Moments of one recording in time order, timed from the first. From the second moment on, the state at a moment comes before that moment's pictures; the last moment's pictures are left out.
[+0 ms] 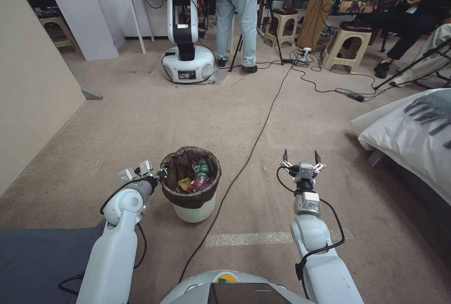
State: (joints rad) left arm 1.21 -1.41 -0.67 -1.83 -0.79 0.71 -0.21; right arm -1.35 1.46 0.55 1.79 -0.11 0.18 0.26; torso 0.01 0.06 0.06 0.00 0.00
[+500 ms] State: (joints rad) left arm 1.20 -1.39 -0.70 -1.75 -0.74 0.68 -0.16; right arm -1.35 1.46 0.55 1.79 -0.11 0.18 0.26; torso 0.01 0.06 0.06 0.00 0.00
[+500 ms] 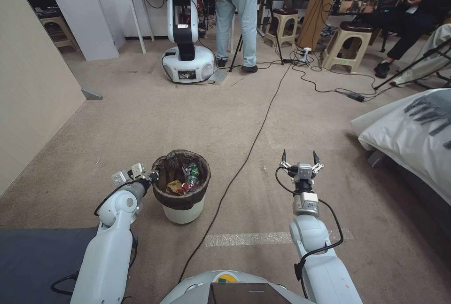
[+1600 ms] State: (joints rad) left arm 1.26 -1.35 -0.68 -2.01 -0.47 0.57 -0.07; right arm -1.34 1.46 0.56 1.77 -0.10 0.18 0.26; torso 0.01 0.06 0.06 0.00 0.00
